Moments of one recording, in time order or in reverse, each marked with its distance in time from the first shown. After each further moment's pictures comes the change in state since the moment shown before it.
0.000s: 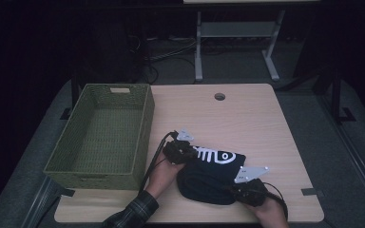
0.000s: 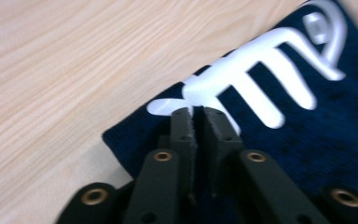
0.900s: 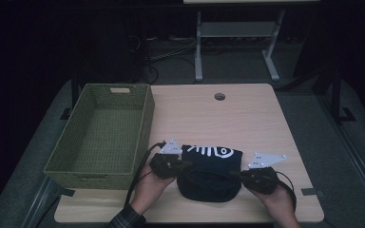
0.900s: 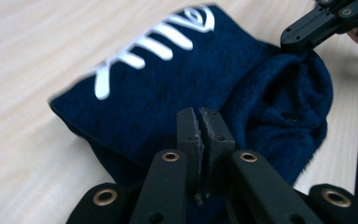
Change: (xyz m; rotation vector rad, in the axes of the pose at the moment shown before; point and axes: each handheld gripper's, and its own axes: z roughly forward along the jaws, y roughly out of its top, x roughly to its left) left arm -0.034 -0.028 -0.064 -0.079 -0.108 0.017; right arm -0.026 0.014 -0.033 -0.126 -0.033 0.051
